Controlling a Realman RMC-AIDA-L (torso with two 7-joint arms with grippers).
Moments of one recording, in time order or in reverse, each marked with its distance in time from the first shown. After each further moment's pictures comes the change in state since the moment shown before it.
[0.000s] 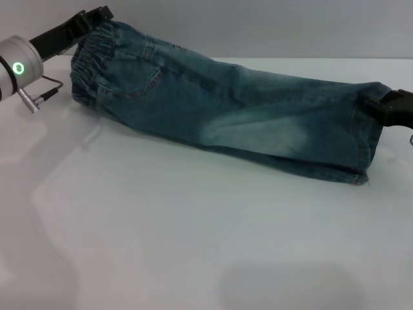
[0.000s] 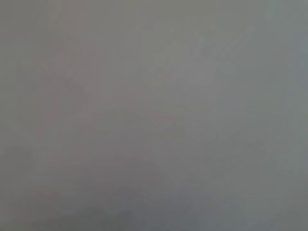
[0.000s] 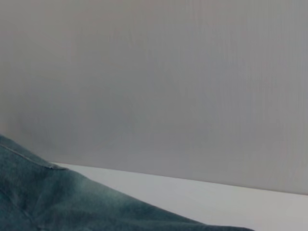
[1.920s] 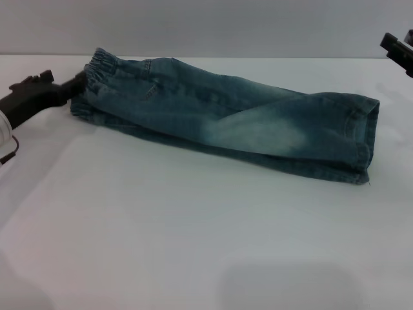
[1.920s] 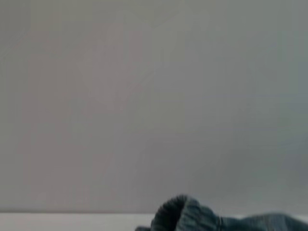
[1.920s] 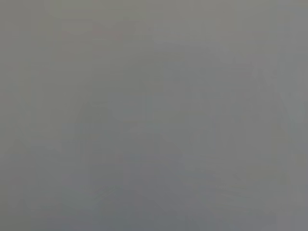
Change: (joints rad) left arm 0.187 0.003 0.073 -0.041 -0.126 0.008 0.621; right arm -0.043 0.012 0.012 -0.079 0.270 -0.165 -0.024
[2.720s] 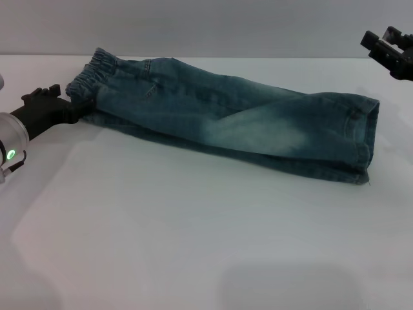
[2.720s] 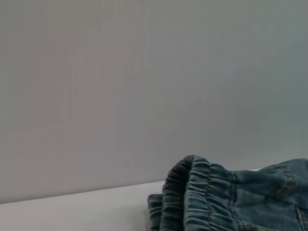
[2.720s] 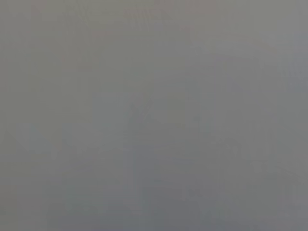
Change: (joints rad) left arm -0.045 -0.006 -0.005 -0.096 -0.003 -0.145 0.231; right arm 0.005 0.009 -0.004 0.023 0.008 -0.113 0.003
